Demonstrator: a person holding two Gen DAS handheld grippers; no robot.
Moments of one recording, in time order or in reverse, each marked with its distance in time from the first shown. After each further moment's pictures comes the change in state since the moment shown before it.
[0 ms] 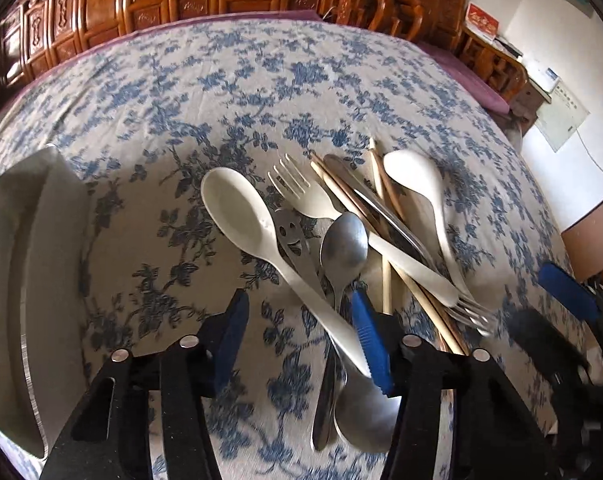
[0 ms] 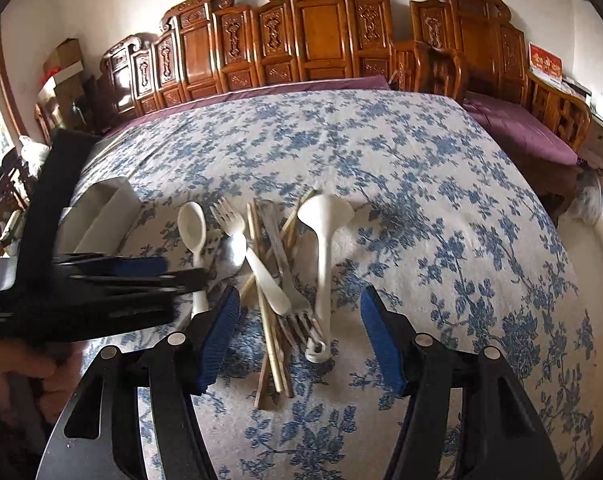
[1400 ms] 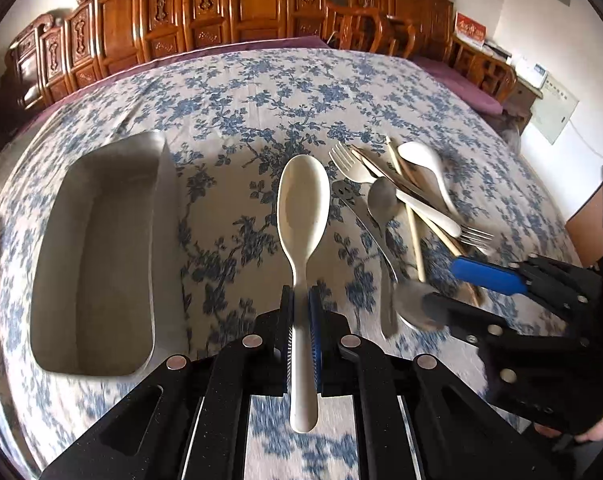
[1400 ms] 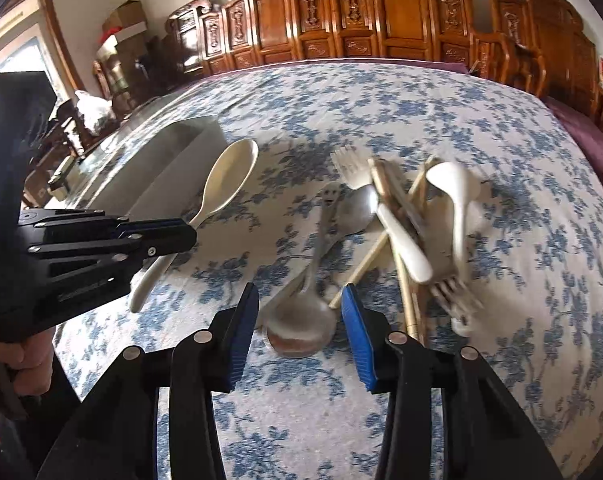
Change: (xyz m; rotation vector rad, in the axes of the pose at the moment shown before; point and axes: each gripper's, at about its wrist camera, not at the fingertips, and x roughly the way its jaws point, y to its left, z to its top) left arm -0.078 0.041 -0.063 0.060 -0.109 0.034; right arm 0.018 0.068 -0.026 -0.136 0.102 0.219
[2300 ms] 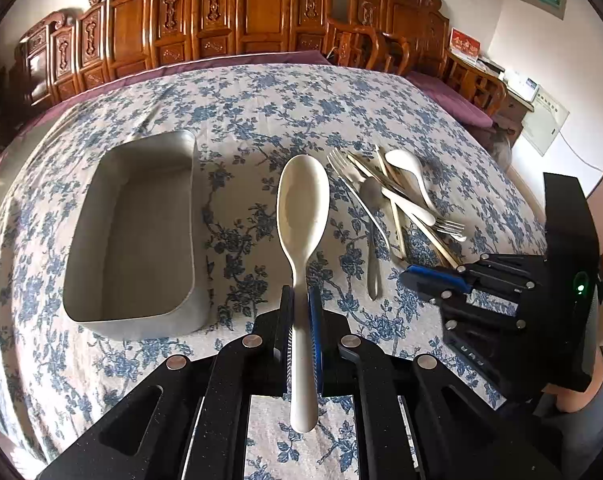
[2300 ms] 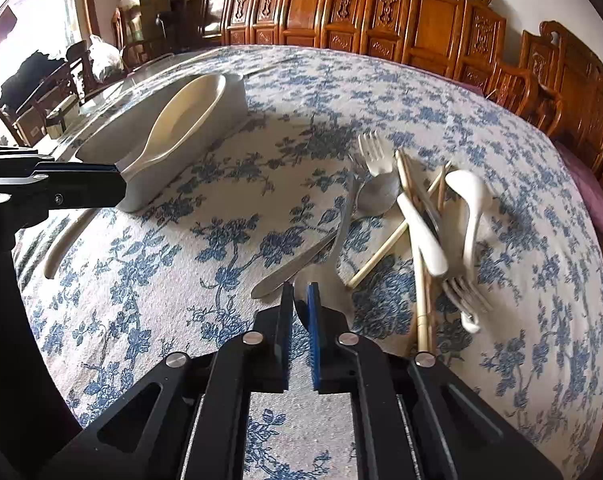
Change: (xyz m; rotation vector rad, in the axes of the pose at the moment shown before) left arm -0.044 0.010 -0.022 -0.015 -0.051 -0.011; right arm 0.009 0.021 -0.014 -0.187 0.039 -0.105
